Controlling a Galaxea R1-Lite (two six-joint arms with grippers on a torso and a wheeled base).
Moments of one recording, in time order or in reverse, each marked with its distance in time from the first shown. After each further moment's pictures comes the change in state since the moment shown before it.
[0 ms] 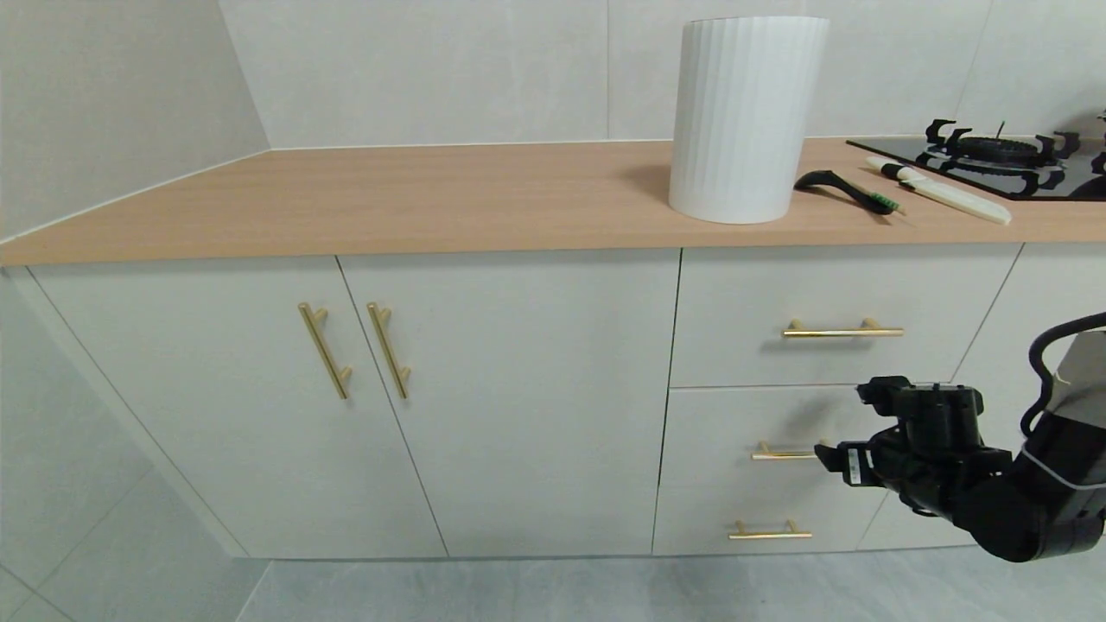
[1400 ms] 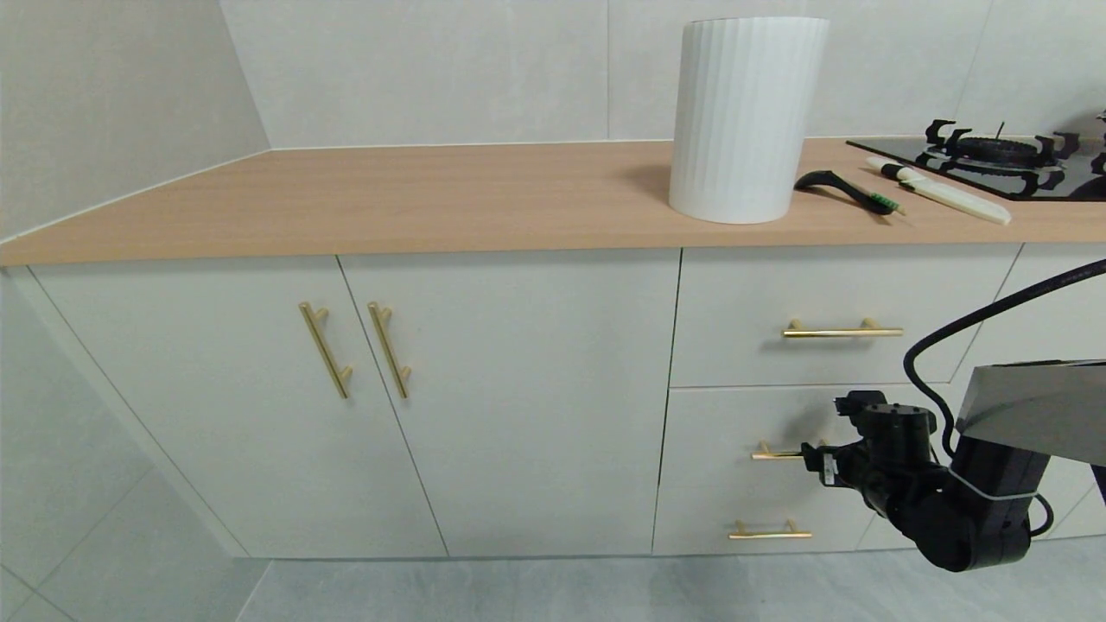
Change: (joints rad) left arm 0.000 0.000 0.001 0.000 0.000 0.000; right arm 0.015 0.238 -0.098 -0.193 -0.115 0.017
